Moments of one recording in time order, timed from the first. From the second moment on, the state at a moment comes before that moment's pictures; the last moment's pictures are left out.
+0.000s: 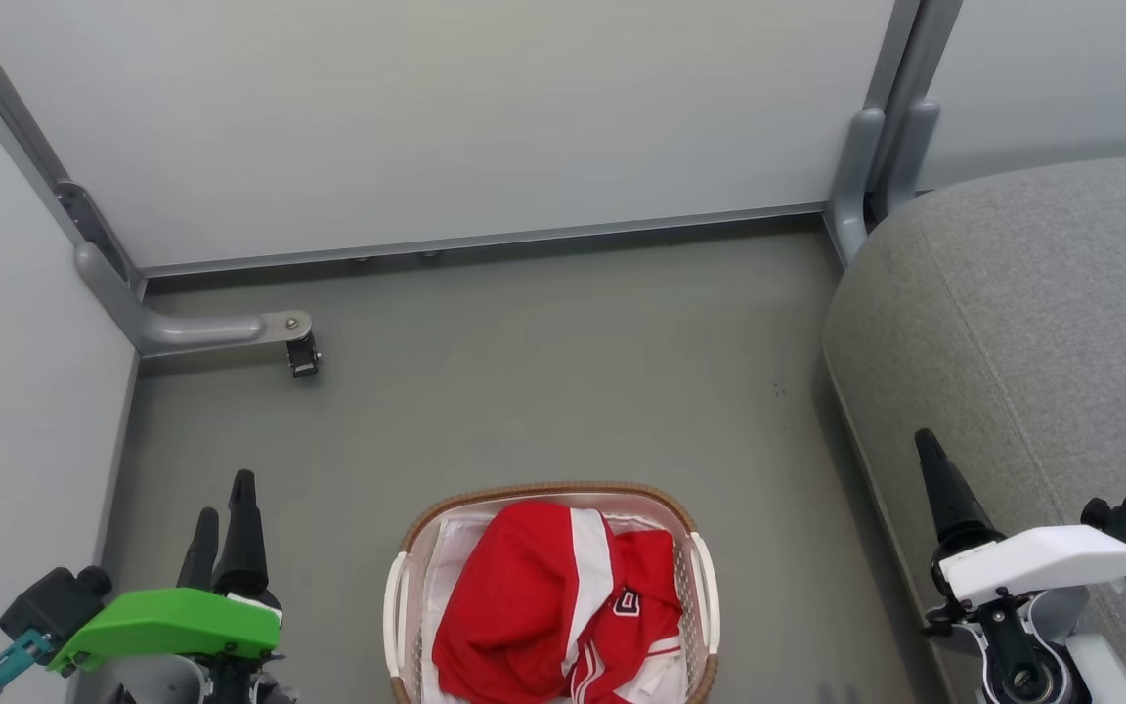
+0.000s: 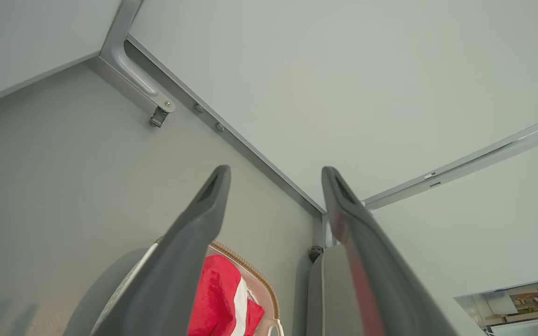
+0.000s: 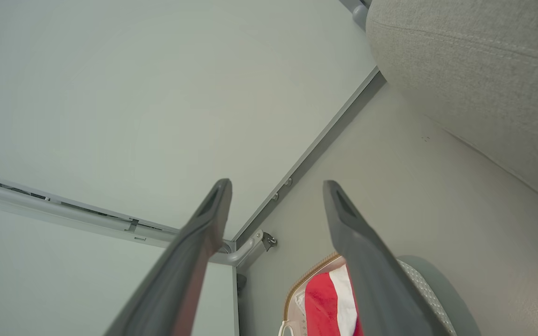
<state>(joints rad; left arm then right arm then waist) -0.08 0.06 0.03 0.29 -0.95 -0.10 -0.03 -0.12 -0.09 0.02 0.30 1.12 0.13 -0.03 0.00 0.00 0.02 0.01</state>
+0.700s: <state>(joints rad) -0.08 0.11 -0.07 0.30 -0.66 -0.03 -0.10 -0.14 -0.11 0.08 0.30 0.79 0.13 -0.10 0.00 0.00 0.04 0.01</state>
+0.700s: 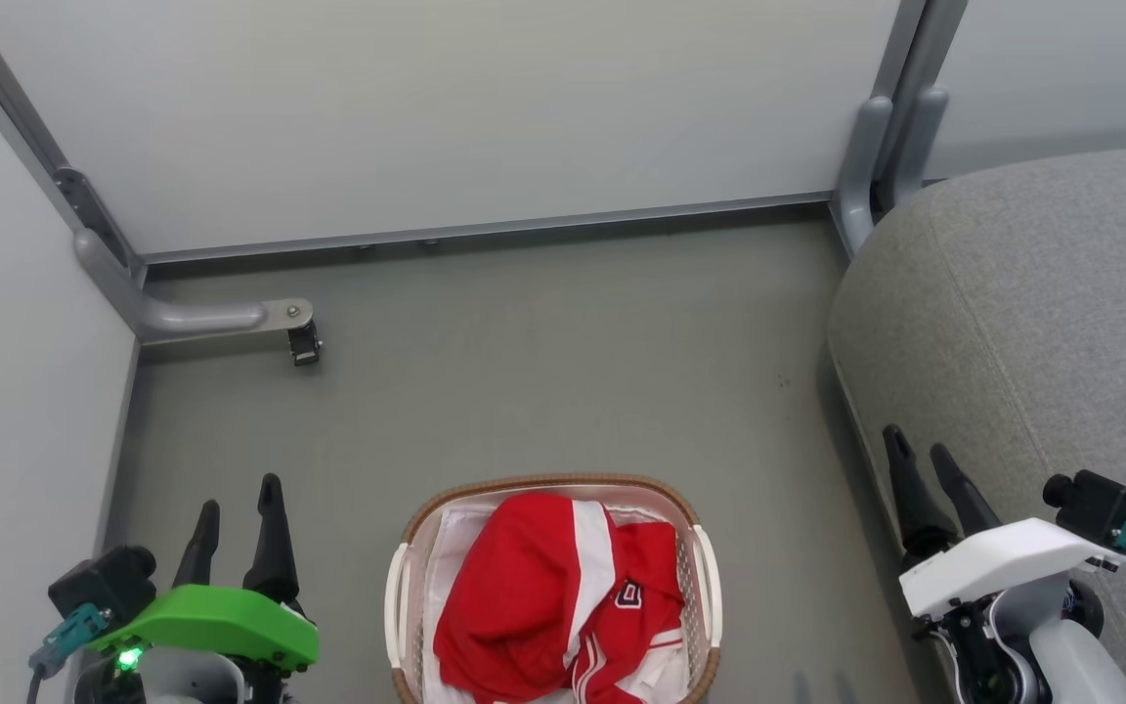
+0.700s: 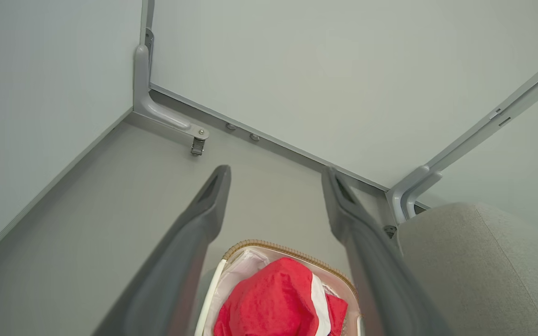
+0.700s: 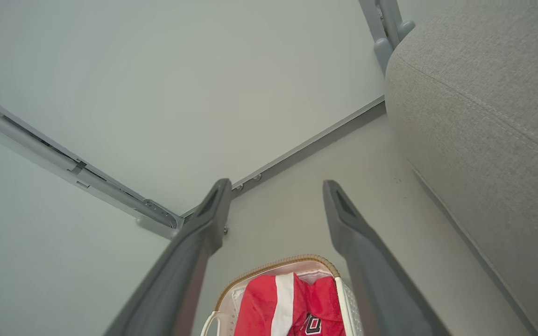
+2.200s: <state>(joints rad) -0.02 0.08 -0.06 0.30 -0.26 -0.03 -0.21 -0.17 -0.07 0.03 0.41 0.29 0.13 -0.21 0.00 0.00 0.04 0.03</state>
